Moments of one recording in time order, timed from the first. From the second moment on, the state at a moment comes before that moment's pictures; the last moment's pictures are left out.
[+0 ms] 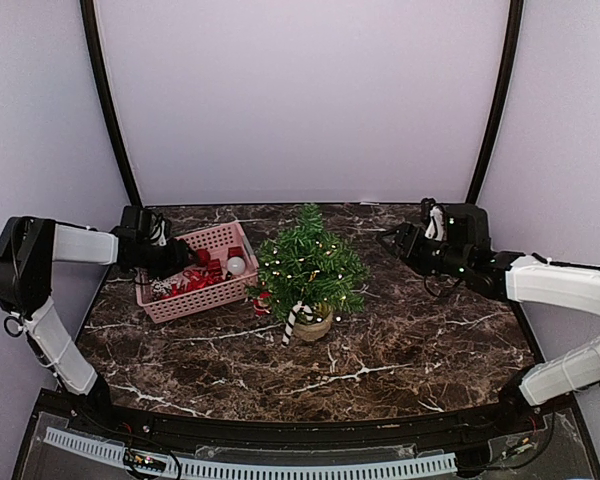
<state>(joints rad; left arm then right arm) -0.09 1.67 0.90 -0.07 0.39 -0.47 0.54 1.26 0.71 0.16 -0.16 0.79</state>
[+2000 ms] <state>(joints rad) -0.11 1.64 0.97 -0.01 0.34 -0.44 0.52 1.18 0.66 0.21 -0.21 0.80</state>
